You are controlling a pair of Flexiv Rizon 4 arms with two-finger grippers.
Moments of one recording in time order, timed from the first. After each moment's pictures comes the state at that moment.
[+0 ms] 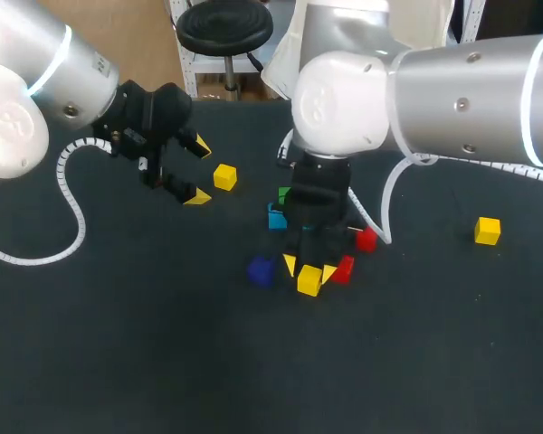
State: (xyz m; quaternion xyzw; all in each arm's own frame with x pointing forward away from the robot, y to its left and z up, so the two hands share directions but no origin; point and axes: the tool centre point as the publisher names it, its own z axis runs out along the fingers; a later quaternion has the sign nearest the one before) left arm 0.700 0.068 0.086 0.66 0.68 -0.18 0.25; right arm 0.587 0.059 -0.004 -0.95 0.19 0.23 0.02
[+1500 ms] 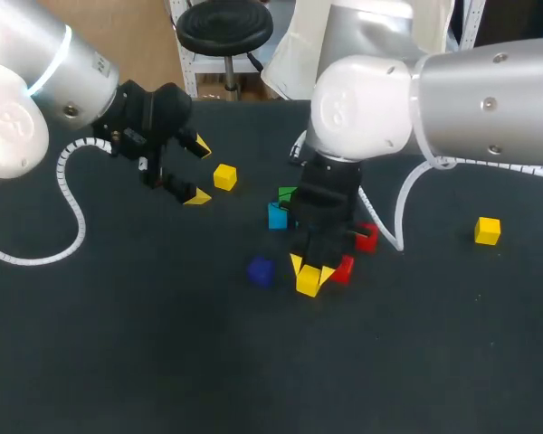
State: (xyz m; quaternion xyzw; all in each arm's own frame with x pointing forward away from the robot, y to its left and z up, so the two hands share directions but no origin) left arm 0.700 0.068 0.086 0.66 0.68 -0.18 0.25; right arm 0.583 0.057 -0.001 -0.94 0.25 0.24 0.05
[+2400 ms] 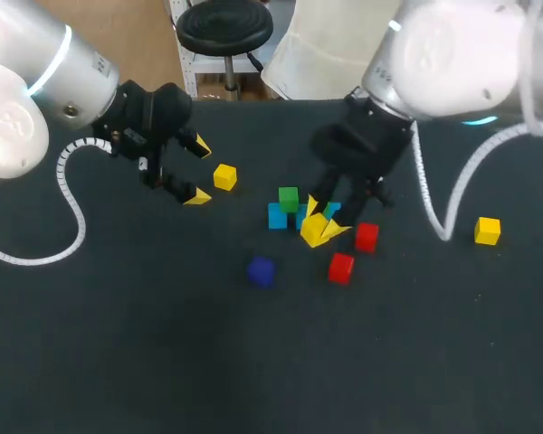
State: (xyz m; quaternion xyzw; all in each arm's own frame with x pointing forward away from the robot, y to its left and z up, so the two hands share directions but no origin) left arm 0.700 0.068 0.086 0.66 0.68 -0.18 0.25; right arm 0.603 0.044 0.083 -0.83 0.48 0.24 0.14
